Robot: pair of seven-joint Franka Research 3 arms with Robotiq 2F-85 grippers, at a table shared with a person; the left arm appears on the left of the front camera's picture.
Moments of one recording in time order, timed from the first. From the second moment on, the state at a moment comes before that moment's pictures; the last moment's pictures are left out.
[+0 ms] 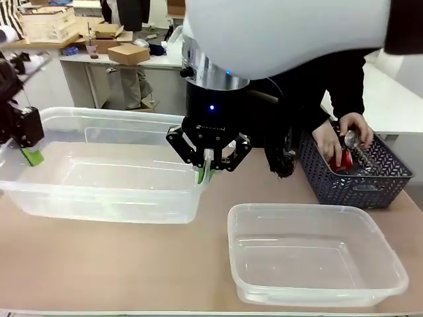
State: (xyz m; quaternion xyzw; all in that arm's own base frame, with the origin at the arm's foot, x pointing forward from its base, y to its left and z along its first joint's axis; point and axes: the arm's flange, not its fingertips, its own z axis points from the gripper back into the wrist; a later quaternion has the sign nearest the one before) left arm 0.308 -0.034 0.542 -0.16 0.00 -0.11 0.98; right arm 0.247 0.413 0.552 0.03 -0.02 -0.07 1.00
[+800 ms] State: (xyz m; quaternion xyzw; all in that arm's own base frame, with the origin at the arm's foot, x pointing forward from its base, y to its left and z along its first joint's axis) left arm 0.292 -0.154 0.528 -0.19 0.11 0.02 0.97; right arm 0.267 0.287 0.568 -0.01 -0.01 0.00 1.00
